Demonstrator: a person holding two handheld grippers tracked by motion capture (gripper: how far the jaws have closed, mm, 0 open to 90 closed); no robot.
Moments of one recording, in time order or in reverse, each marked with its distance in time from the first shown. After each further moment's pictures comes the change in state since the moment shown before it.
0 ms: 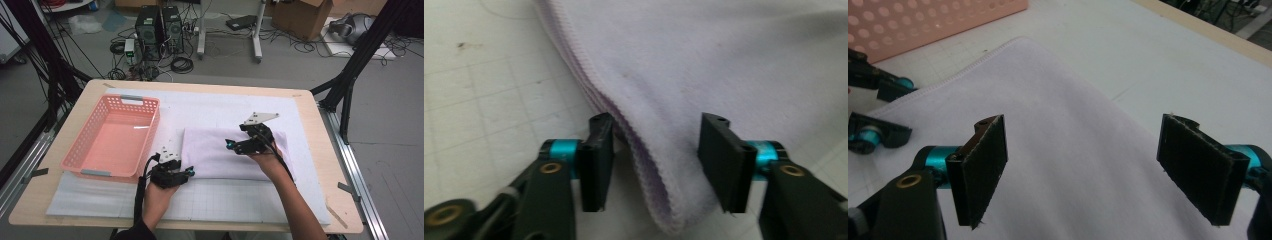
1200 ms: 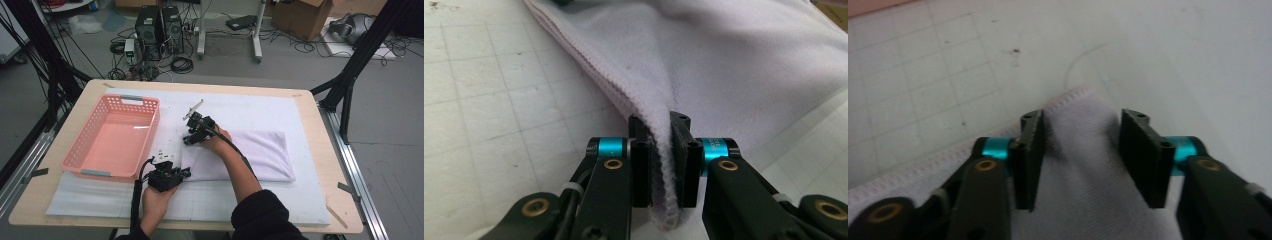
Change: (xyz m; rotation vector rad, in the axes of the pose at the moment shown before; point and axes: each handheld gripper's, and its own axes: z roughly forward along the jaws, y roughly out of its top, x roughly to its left) left arm 0.004 -0.007 -0.011 0.000 -0.076 -0.142; right arm 0.040 0.063 0.160 0.320 0.186 -0.201
